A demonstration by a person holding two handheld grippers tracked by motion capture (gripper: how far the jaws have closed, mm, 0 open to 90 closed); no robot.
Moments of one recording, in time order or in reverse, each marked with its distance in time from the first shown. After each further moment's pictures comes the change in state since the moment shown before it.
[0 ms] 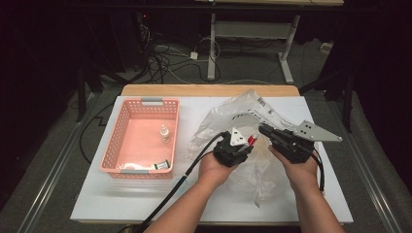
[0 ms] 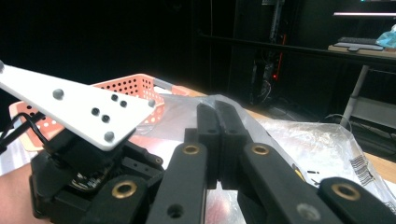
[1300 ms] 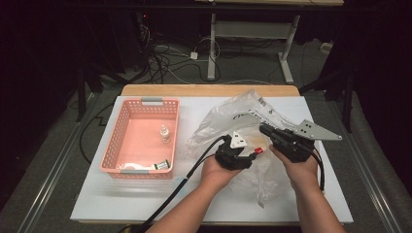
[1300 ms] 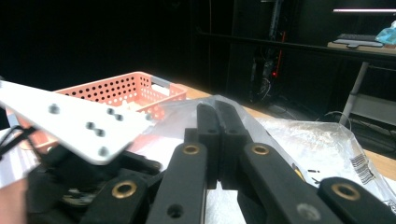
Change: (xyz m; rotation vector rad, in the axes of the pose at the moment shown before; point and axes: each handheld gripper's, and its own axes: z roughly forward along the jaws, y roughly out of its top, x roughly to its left) left arm -0.008 -0.012 -0.002 -0.024 -0.078 -0.050; right arm -0.004 -0.002 0.002 0.007 -0.001 0.004
